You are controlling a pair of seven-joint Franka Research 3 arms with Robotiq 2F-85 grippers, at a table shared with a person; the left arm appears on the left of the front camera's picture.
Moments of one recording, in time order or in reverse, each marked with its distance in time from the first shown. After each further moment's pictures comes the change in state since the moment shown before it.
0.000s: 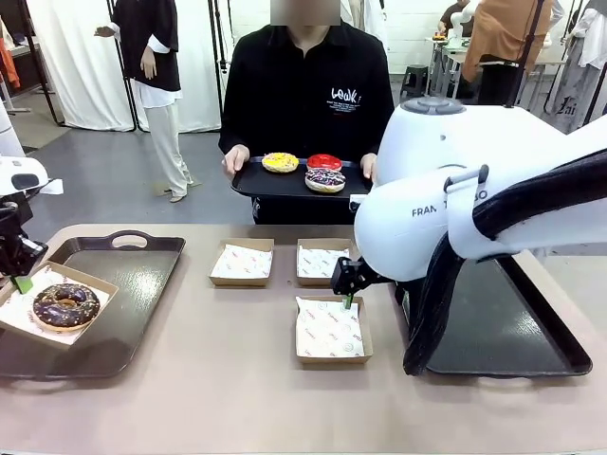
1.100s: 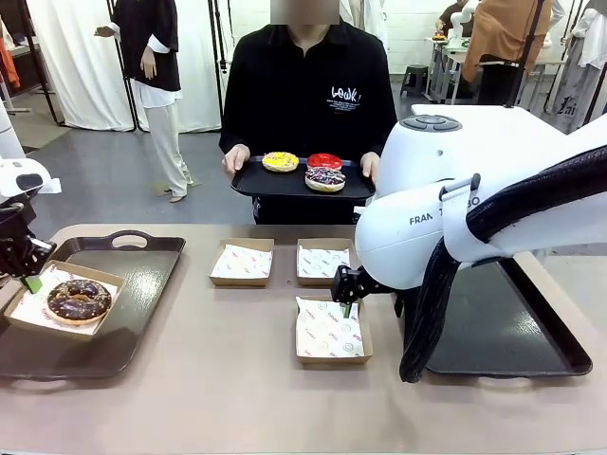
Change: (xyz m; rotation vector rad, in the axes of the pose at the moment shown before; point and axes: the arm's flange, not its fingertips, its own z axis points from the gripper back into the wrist) left arm 0.000 -0.005 -0.007 -0.040 -0.054 0.148; right arm -0.002 0.000 -0.017 0.011 0.025 -0.079
